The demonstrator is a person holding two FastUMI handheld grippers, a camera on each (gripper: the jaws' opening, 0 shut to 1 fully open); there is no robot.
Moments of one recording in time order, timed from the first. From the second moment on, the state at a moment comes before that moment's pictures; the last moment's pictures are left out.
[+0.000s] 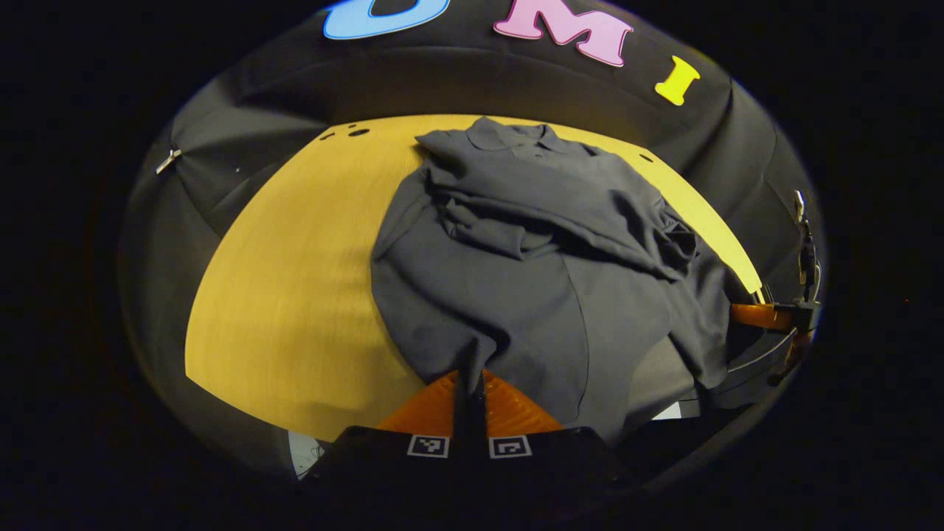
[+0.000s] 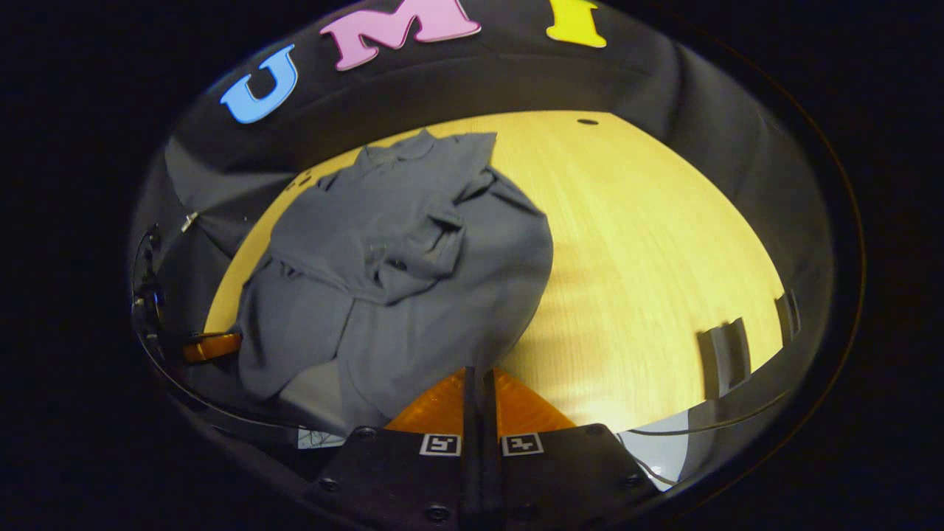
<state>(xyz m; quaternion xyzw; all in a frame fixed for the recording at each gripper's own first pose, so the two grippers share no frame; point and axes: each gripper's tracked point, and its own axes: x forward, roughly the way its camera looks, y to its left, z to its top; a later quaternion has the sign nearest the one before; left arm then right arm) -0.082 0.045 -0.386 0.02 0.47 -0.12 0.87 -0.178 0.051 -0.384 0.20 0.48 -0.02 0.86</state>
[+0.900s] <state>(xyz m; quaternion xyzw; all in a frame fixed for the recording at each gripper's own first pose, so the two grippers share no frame) 0.065 0.043 -0.207 -0.04 0.28 -0.09 0.95 -0.006 -0.003 -0.237 0.21 0.28 -0.02 0.94</state>
